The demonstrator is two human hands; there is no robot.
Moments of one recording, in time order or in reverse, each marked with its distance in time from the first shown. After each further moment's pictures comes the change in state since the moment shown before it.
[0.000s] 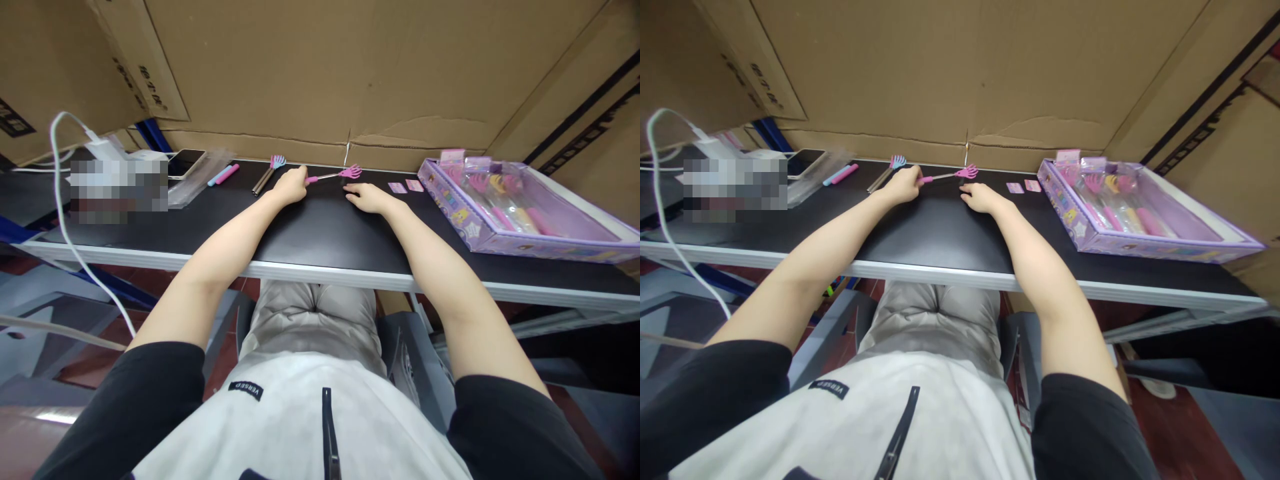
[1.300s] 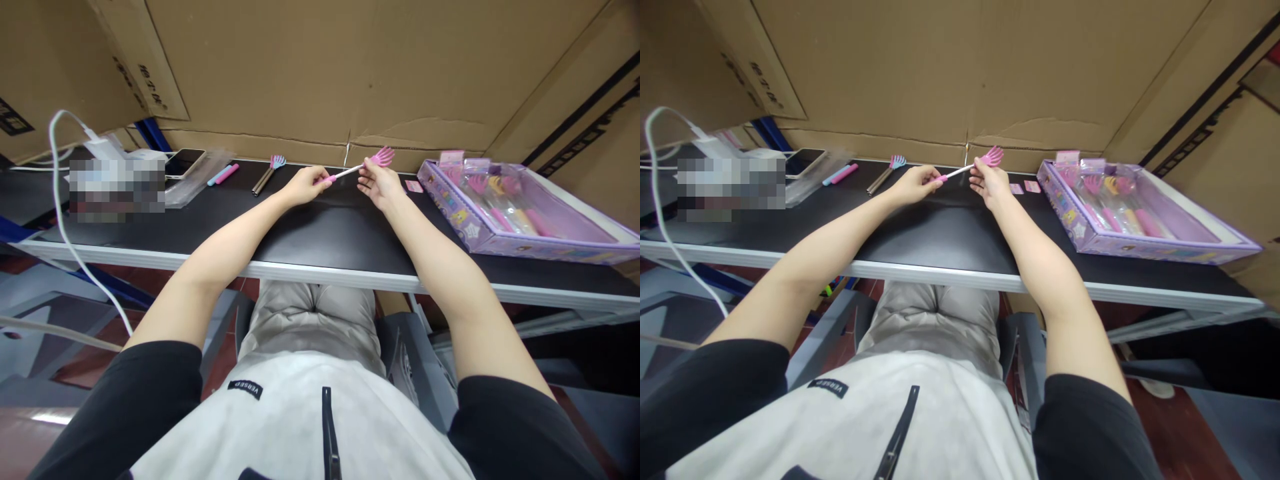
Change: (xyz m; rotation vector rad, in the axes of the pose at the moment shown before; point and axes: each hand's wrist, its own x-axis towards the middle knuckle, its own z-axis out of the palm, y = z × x) left_hand 0.008 0.014 0.020 -0.607 0.114 0.321; right_hand 0.011 -0.007 -0.006 1.359 0.513 0.361
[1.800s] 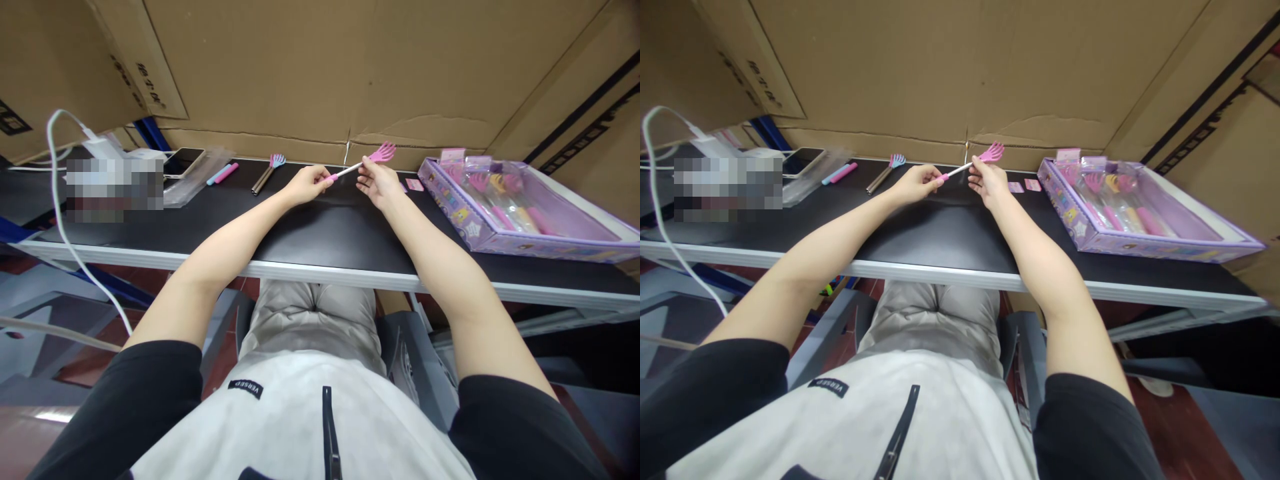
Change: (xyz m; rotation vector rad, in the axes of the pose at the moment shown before) left_hand -0.001 0.004 0.005 -0.117 0.004 -0.060; right_hand -0.009 -0.004 0.010 0.042 0.037 0.038
